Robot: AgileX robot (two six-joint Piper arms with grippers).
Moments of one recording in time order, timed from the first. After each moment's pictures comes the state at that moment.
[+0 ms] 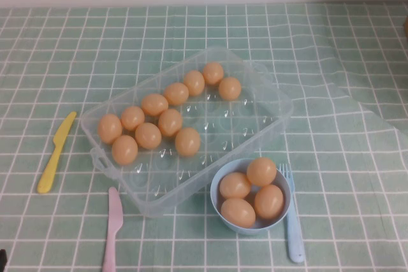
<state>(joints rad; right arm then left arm) 0.02 -0.01 0.03 0.12 0.38 -0.08 -0.15 -0.01 0.02 0.04 0.37 -0.01</state>
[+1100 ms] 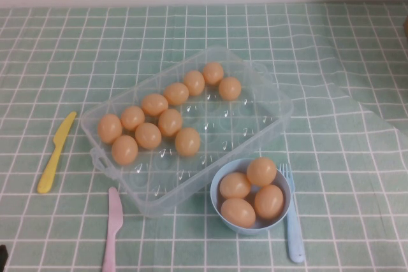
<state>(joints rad) 0.02 -0.01 0.03 0.12 0.38 -0.08 -0.15 -0.01 0.02 0.02 0.35 -0.01</state>
